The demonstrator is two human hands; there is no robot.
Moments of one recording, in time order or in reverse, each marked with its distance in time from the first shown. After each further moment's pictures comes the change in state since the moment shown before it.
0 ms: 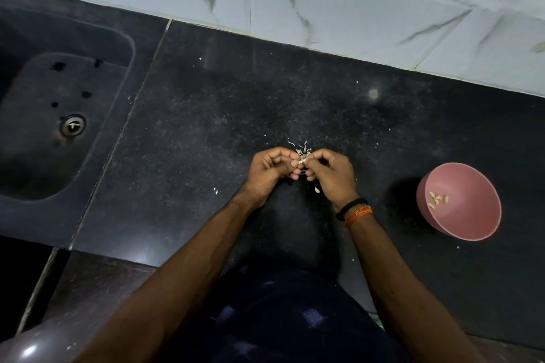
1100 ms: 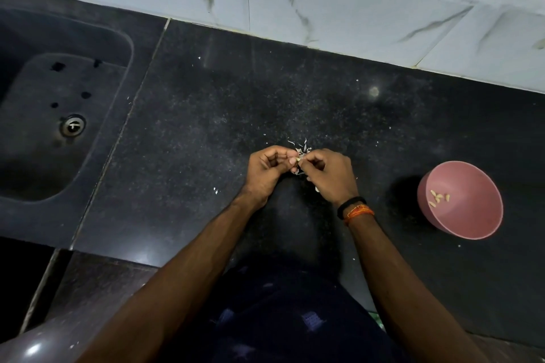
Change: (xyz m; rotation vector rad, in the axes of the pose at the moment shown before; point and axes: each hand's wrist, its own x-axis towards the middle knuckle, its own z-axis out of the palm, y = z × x) left_hand -0.001 -0.003 0.002 0.048 0.086 0.120; right_hand 0.001 0.001 -0.001 -0.355 -0.007 -0.156
